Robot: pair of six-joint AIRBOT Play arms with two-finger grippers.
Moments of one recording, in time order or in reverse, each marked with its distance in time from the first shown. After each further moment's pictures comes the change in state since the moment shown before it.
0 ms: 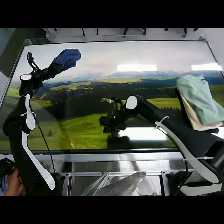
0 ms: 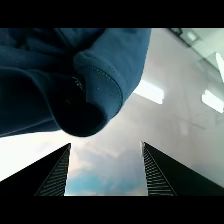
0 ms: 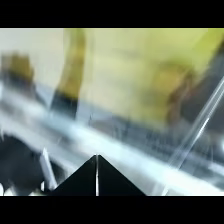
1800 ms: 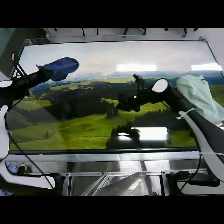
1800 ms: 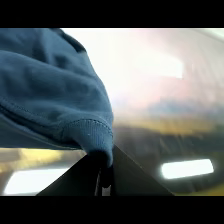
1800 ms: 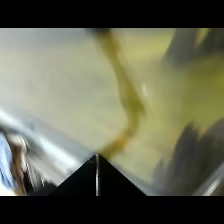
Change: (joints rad) left arm 0.048 0.735 -0.794 0.079 -0.088 0.200; right arm -0.349 0.098 0.000 0.098 -0.079 -0.213
